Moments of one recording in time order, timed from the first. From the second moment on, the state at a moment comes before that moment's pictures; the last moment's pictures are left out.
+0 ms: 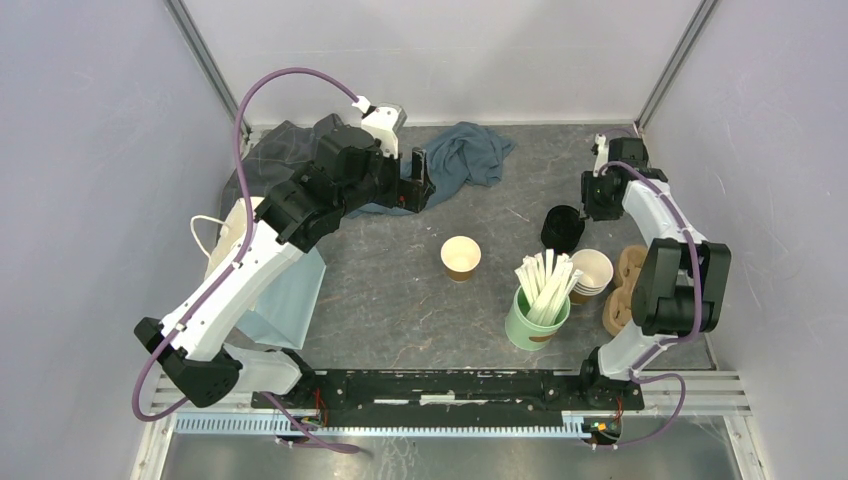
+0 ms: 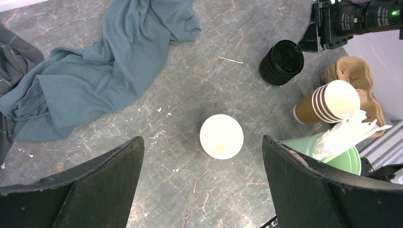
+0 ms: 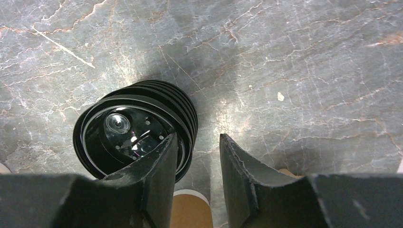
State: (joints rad) left arm -0.72 1.31 1.58 -0.70 -0.10 -0.27; right arm -0.12 1.66 1.26 -0.64 -0.05 -0.03
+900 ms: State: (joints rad) left arm -0.72 1.31 1.57 -0.70 -0.10 -0.30; right arm -0.11 1.69 1.26 -0.64 -0.09 -0.03
